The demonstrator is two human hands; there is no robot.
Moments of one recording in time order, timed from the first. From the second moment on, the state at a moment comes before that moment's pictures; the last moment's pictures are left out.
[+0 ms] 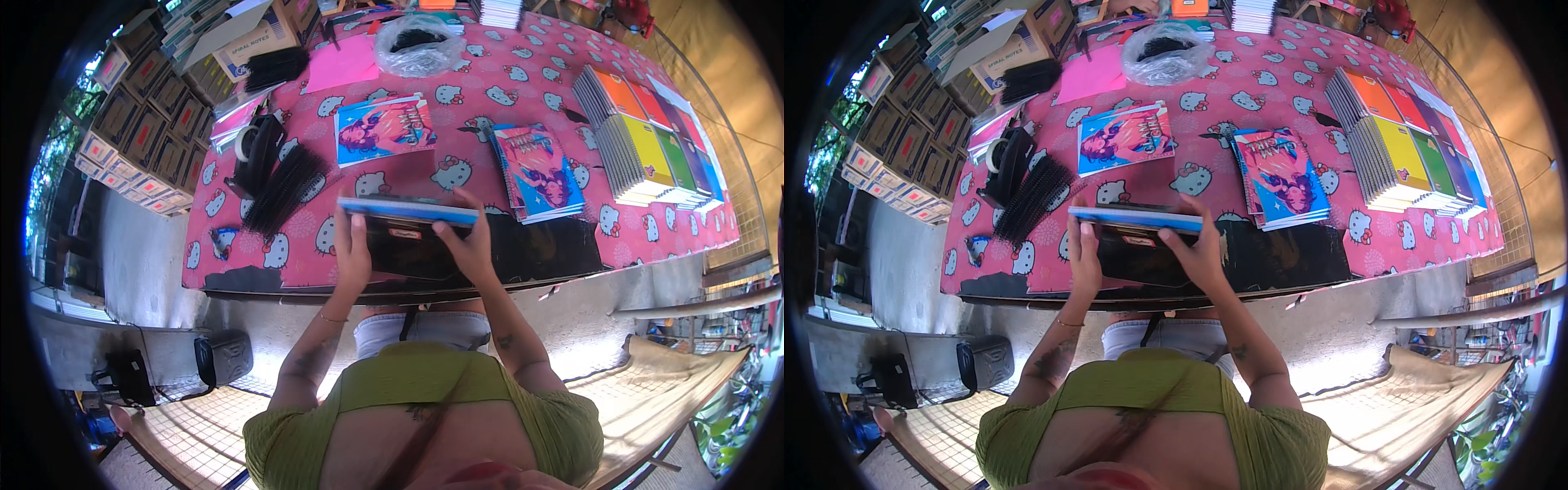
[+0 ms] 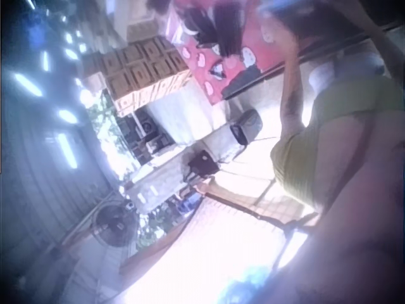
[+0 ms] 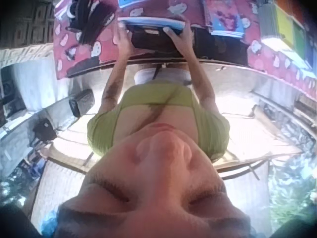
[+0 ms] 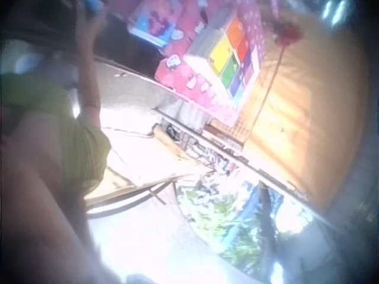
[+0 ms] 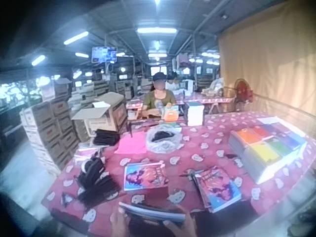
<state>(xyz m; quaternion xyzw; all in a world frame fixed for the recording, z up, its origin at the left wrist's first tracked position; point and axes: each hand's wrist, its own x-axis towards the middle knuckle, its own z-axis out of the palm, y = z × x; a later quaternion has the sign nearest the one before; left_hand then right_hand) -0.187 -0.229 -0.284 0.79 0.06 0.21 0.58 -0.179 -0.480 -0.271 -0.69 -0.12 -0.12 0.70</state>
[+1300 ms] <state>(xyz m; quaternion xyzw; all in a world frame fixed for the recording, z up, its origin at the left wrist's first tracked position) -0.197 -0.211 -0.200 0.89 -0.08 0.24 0.39 -0.148 -0.411 -0.193 -0.85 -0.35 -0.26 0.31</state>
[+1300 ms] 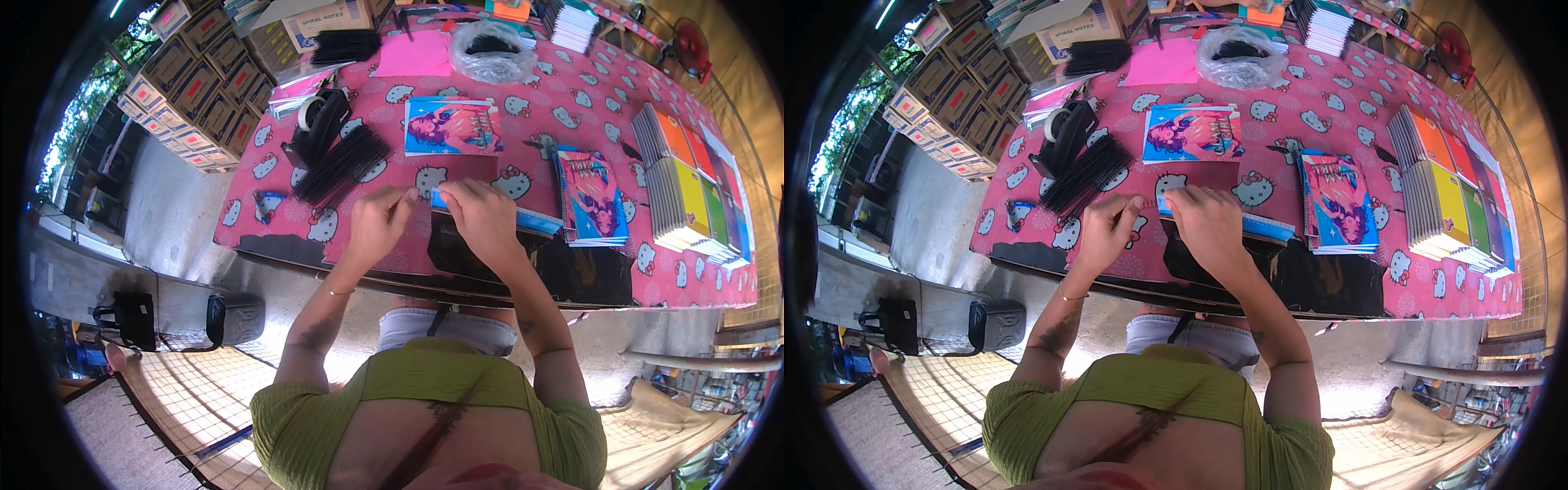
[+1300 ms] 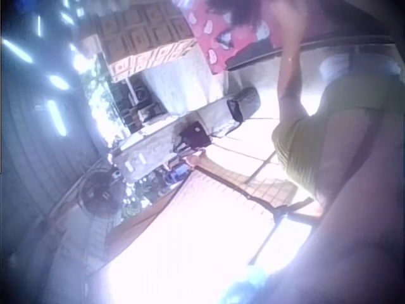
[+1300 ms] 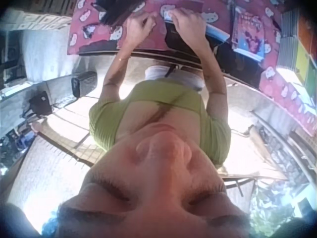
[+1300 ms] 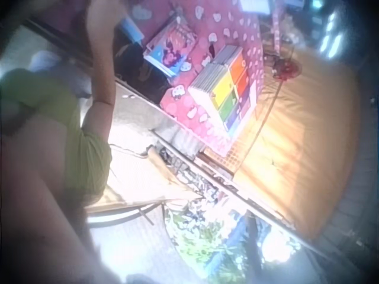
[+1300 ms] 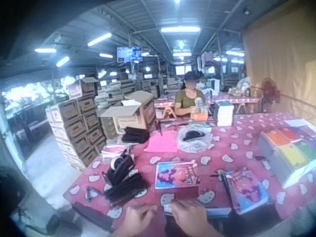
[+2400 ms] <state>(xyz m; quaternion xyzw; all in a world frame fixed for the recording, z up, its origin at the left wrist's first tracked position) -0.215 -0.261 -0.278 0.94 -0.17 0.28 0.09 -0.148 -0.441 -0.178 -0.89 -0.32 -0.14 0.28</state>
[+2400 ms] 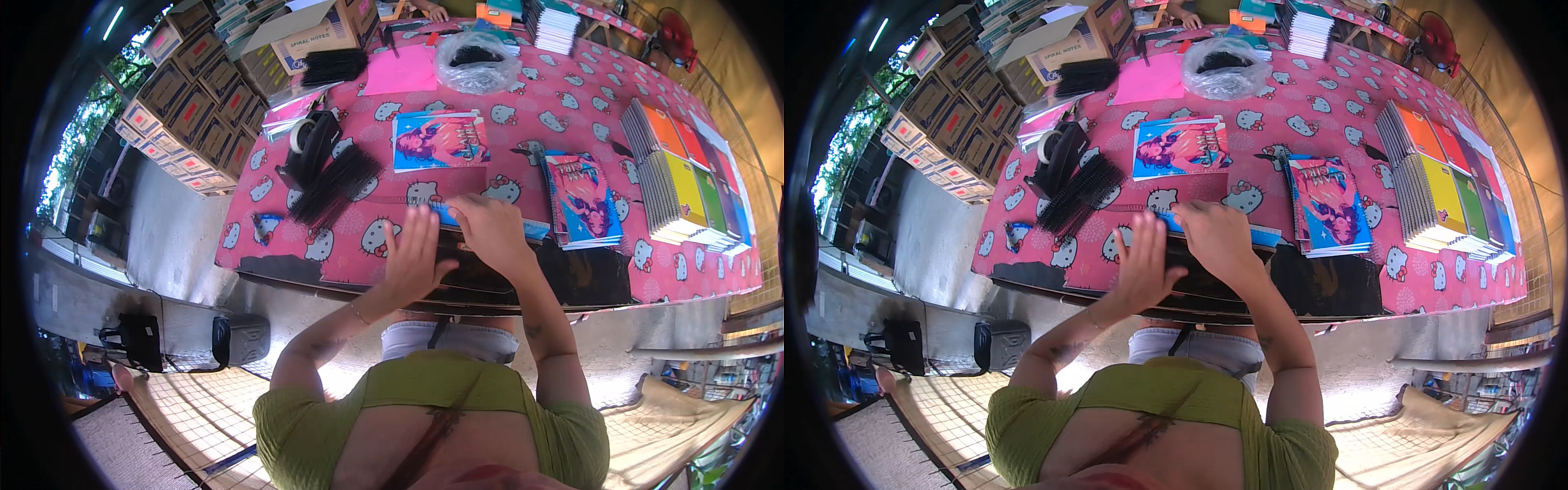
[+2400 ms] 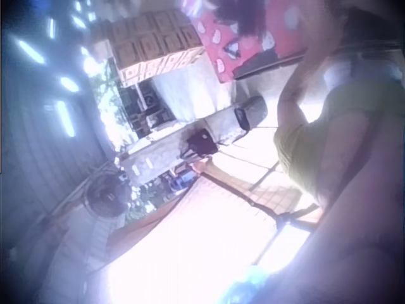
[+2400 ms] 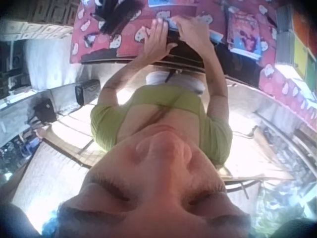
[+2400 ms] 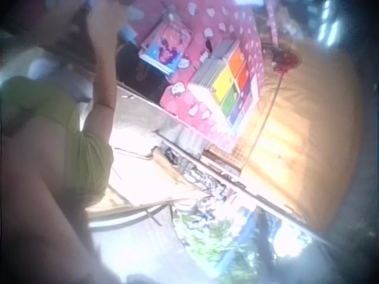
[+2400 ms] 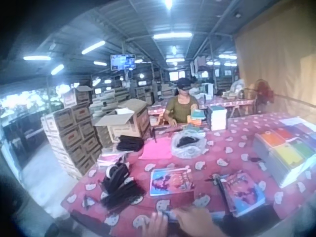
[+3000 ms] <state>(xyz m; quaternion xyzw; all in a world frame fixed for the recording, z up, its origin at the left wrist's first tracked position) -0.229 -0.238 -0.156 0.82 -0.31 0.39 0.29 -0.158 -0.483 -0.176 -0.89 -0.33 -0.15 0.27</state>
